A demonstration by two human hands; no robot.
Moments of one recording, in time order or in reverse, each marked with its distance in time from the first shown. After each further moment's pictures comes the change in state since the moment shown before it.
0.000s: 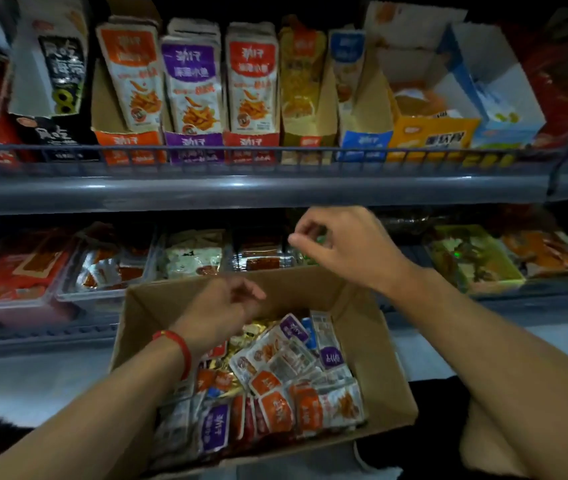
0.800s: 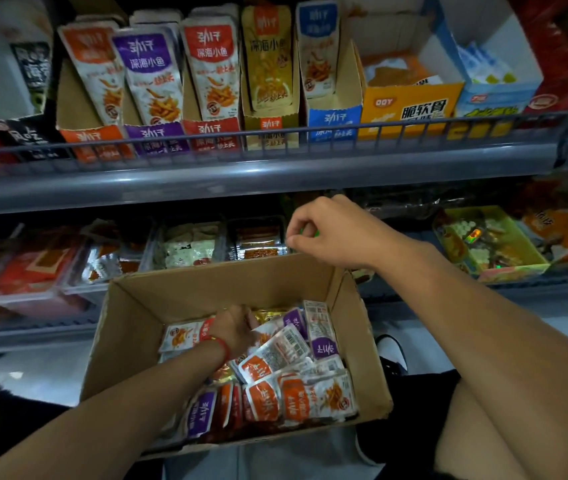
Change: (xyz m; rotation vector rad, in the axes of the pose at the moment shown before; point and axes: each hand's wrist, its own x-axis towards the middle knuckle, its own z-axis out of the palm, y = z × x) left_hand 0.068 -0.093 0.065 0.639 0.036 -0.096; right_hand -0.010 0.030 -0.013 0.170 -0.279 0.154
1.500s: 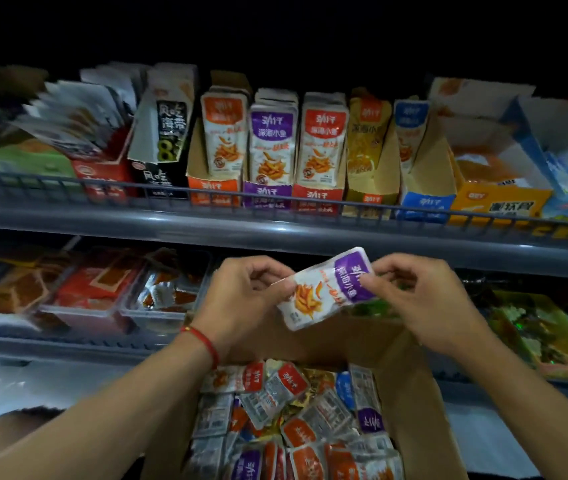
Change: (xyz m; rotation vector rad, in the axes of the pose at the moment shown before) left_hand -0.078 0.027 -0.174 -0.730 0.382 0.390; right_hand -0.012 -0.052 -0.001 0.308 0.297 0.051
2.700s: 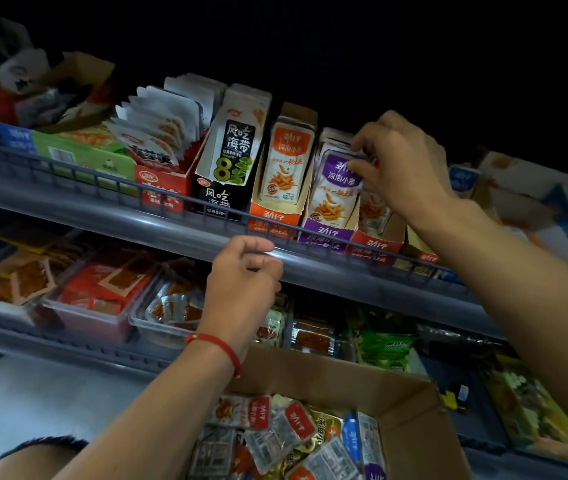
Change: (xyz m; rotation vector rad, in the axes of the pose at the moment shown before) left_hand 0.018 0.010 -0.060 -0.363 0.398 -0.122; right_hand 0.193 -0.132 0.021 -0.907 0.356 -0.550
